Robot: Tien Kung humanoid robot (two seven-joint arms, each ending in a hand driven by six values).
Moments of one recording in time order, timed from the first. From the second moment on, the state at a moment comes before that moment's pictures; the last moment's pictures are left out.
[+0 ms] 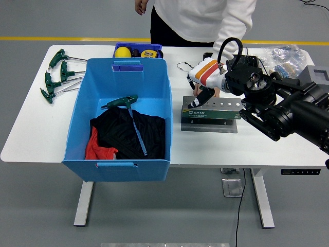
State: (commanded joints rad) left arm -0.01 0.12 -0.48 -0.18 0.03 0.46 0.02; right arm 1.20 -0.04 0.07 0.52 -1.91 -0.10 0.11
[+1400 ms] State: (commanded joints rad) left arm -0.03 0.12 -0.38 -0.18 -0.07 0.45 0.00; right arm 1.18 -0.04 0.20 0.52 -2.13 0.05 0.21
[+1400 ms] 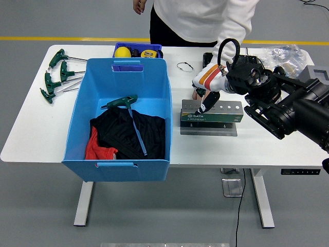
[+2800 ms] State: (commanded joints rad) left arm -0.02 0.12 -0.38 -0.18 -0.06 0.45 -0.01; right arm 1.18 -0.05 0.21 0.52 -2.16 0.09 0.21
